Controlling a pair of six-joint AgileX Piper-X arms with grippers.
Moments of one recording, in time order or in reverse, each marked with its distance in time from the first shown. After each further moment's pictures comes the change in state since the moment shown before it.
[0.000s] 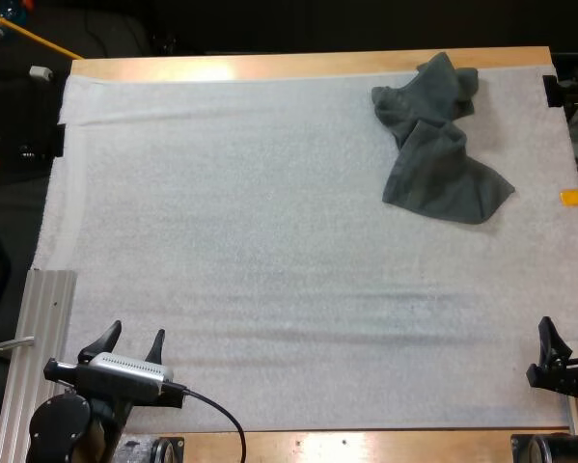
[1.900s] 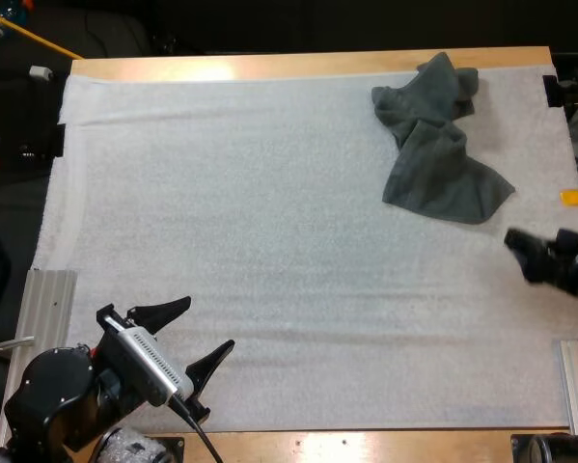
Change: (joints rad) left arm -0.411 0.346 -0.294 -0.032 0.209 -0.051; right arm 0.000 0.760 -0.437 -0.078 -0.350 0.163
